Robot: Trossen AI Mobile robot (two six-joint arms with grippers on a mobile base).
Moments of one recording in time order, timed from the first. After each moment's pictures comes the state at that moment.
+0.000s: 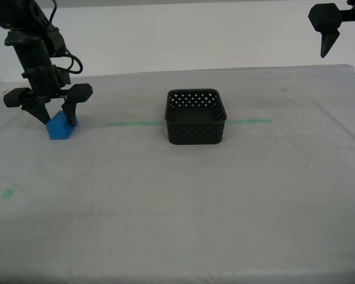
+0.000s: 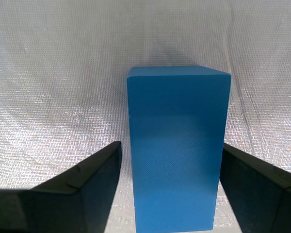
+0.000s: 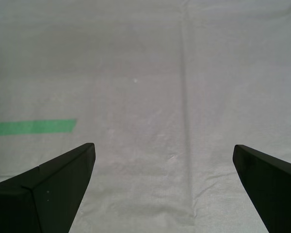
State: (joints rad) arm 0 0.01 1.73 1.35 -0.75 0.04 0.06; arm 1 0.03 2.14 1.38 -0.73 0.03 0.01
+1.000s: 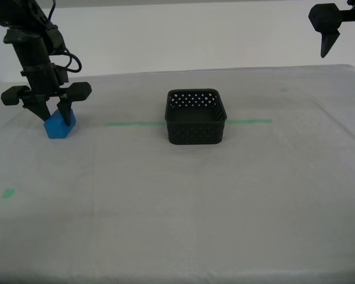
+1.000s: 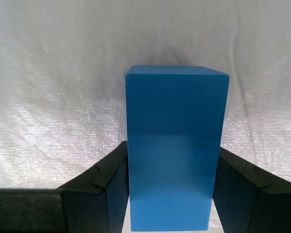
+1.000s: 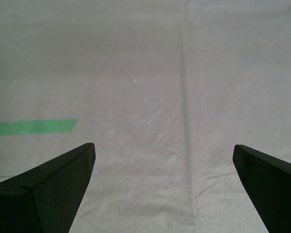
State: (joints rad) arm 0 0.01 1.73 1.35 -0.76 0.04 0.06; arm 1 0.03 2.12 1.38 -0.73 0.01 -0.02
